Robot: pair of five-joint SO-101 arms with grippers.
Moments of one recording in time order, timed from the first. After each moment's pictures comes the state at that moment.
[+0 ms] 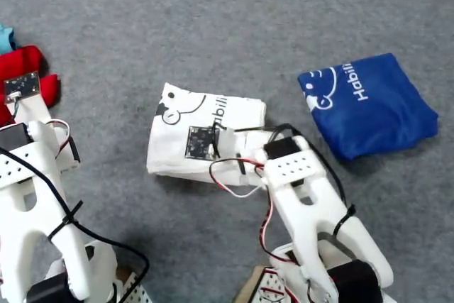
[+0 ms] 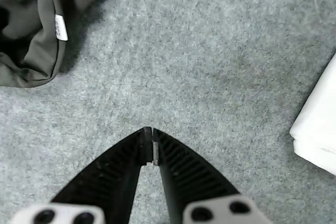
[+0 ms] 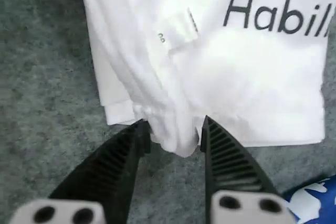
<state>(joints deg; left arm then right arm) -27.5 -32.4 37.4 78.4 -12.4 -21.4 -25.8 56.7 52.0 57.1</state>
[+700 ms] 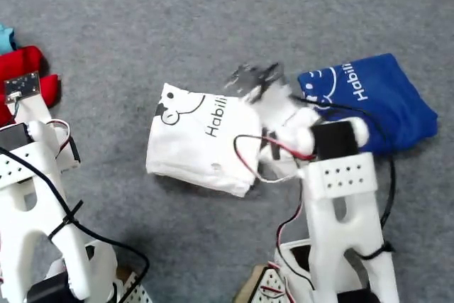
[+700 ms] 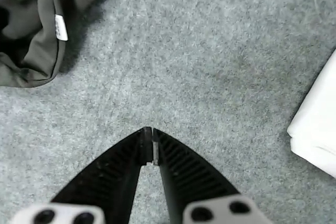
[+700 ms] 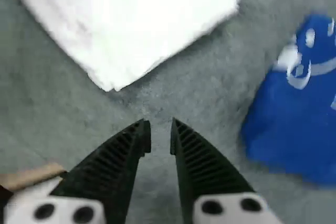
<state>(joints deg) -27.5 -32.4 37.4 78.4 -12.4 -11.7 -35.9 24.5 92.8 19.4</state>
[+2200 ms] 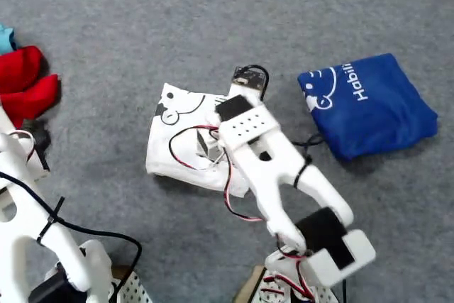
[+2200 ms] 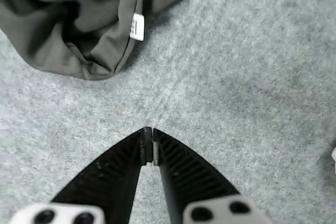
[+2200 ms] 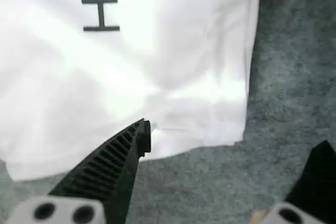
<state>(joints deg) -41.7 -32.4 36.0 77.1 -19.2 -32.7 -0.4 25.0 74.4 -55.3</state>
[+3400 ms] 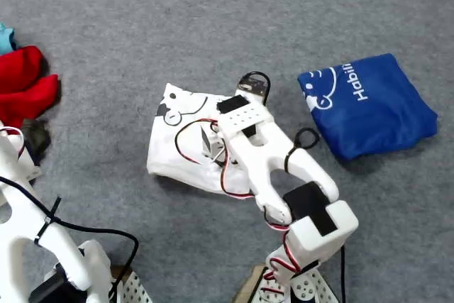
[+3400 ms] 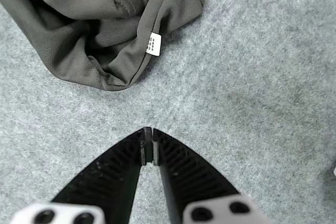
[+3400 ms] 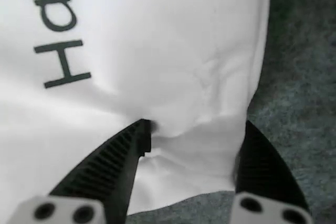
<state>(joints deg) -43.3 -32.4 33.2 77.1 -19.2 -29.5 11.2 24.9 68.1 -55.2</state>
